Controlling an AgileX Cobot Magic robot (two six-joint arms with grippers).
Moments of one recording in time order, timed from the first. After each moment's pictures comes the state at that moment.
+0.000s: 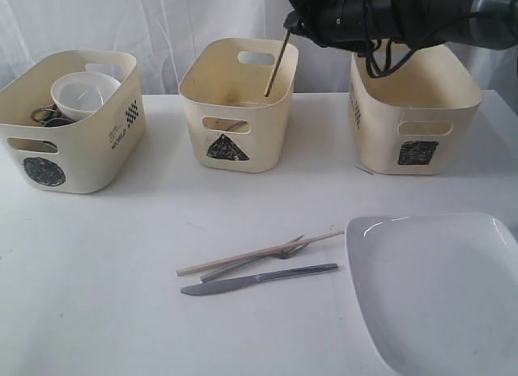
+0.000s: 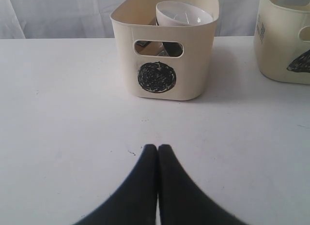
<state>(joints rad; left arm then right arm) 0.00 0.00 0.02 -0.13 0.26 0.11 0.14 2.02 -1.68 1.17 0.30 -0.52</state>
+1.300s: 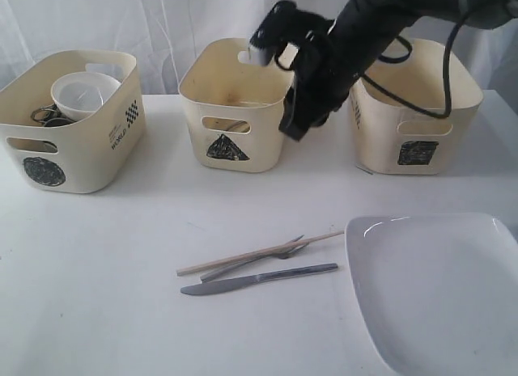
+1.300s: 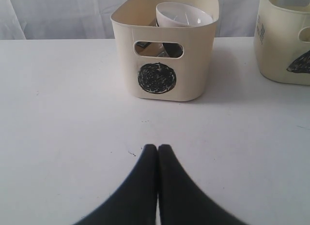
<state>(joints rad) 0.00 0.00 0.02 -0.13 0.26 0.11 0.26 1.94 -1.70 0.28 0.97 -0.94</state>
